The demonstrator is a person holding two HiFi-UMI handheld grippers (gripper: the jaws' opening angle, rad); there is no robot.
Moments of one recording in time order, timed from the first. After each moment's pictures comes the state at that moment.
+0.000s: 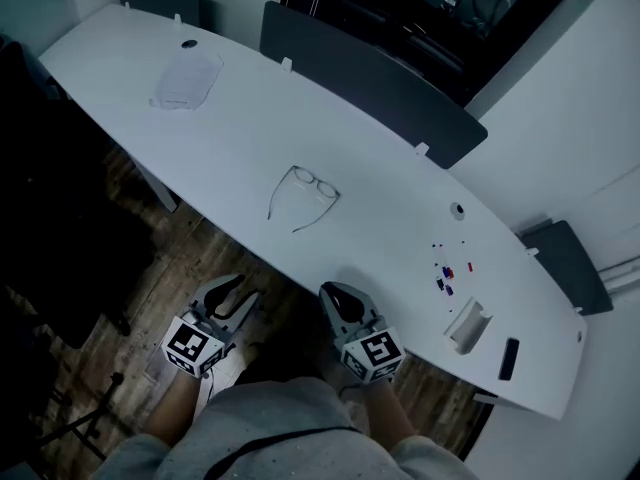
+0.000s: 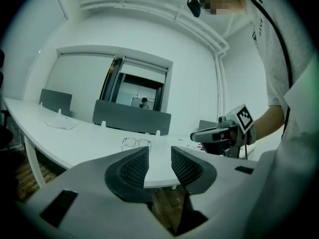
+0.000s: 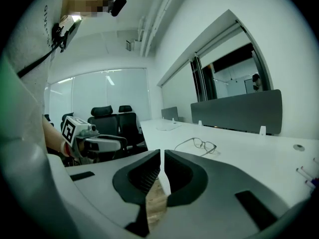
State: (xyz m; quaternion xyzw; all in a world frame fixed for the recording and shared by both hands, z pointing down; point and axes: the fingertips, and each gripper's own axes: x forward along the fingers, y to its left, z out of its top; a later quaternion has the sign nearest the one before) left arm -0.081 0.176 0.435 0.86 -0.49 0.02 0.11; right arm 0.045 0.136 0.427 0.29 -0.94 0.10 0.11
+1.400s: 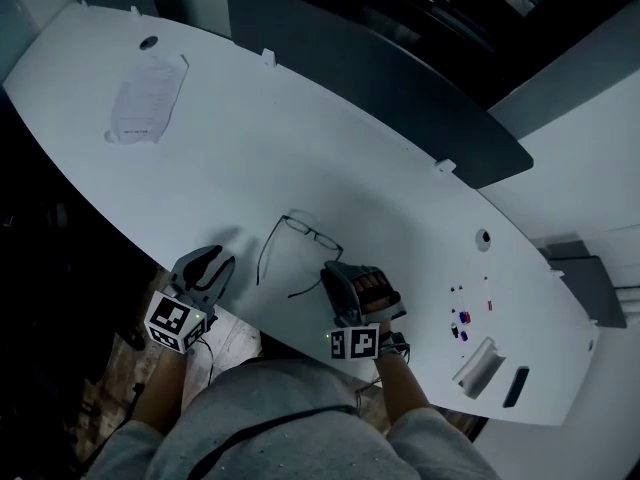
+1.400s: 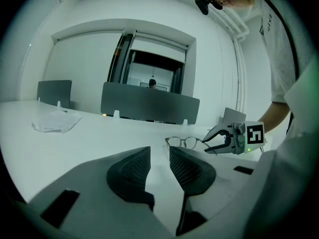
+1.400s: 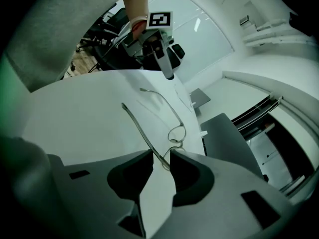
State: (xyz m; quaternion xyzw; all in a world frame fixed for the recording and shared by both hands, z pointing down) left arm -0.172 -0.086 0.489 0.84 -0.51 0.11 0.15; right arm 0.006 -0.104 0.540 0.18 -0.79 -0.39 0.44
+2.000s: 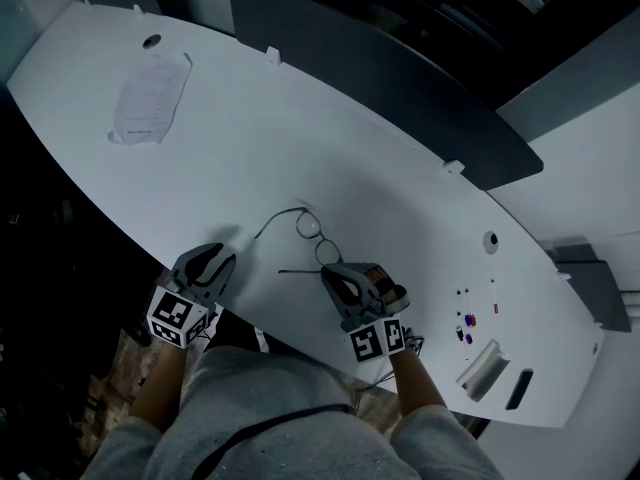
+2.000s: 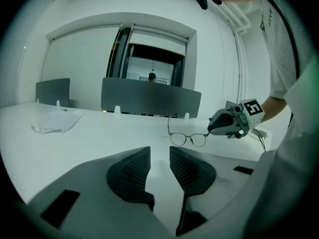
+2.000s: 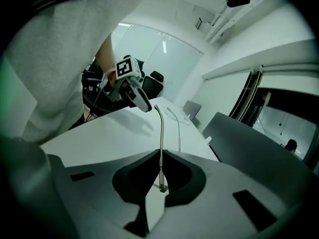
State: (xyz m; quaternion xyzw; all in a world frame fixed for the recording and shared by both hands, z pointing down) left arm -0.181 -0.097 0.500 0.84 -0.50 0.14 0.16; right arm -0.012 -0.108 0.494 0.16 -0.91 -0.23 0.29
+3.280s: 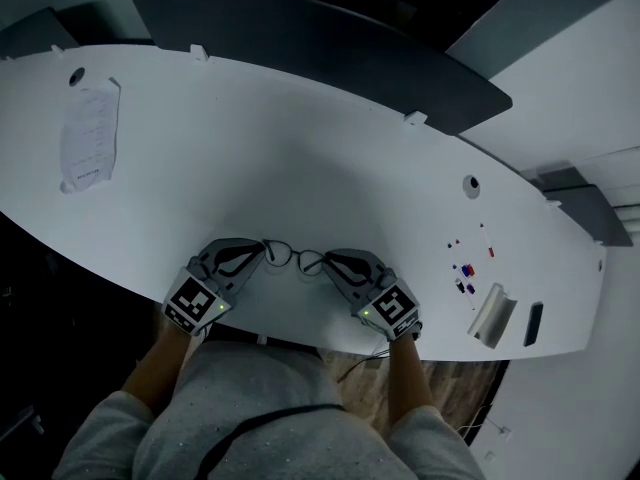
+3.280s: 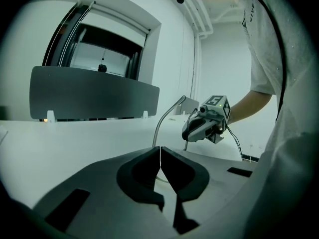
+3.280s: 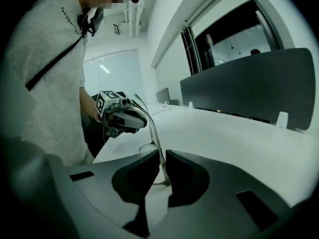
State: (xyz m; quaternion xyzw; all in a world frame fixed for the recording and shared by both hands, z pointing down) left arm -0.066 -0.144 0.502 0.95 -0.23 0.17 0.10; right arm 0.032 -0.126 0.516 0.26 -0.93 0.14 0.20
